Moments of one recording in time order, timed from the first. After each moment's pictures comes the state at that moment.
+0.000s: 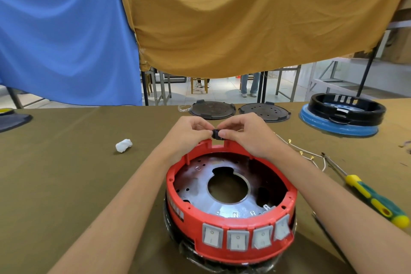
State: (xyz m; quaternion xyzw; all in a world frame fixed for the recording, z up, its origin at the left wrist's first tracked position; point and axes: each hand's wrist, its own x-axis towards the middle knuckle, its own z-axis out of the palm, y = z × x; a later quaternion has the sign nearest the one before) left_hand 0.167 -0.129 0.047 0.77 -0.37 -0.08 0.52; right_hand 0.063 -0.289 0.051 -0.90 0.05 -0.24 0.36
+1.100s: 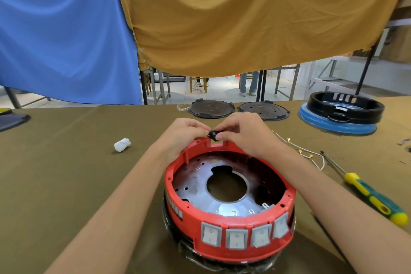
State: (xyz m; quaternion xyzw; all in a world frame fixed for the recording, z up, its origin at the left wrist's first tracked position) left_hand 0.166 -0.128 0.050 0.75 -0.27 -0.18 0.58; right_hand 0.064 -0.289 0.052 -0.93 0.01 -0.25 0.26
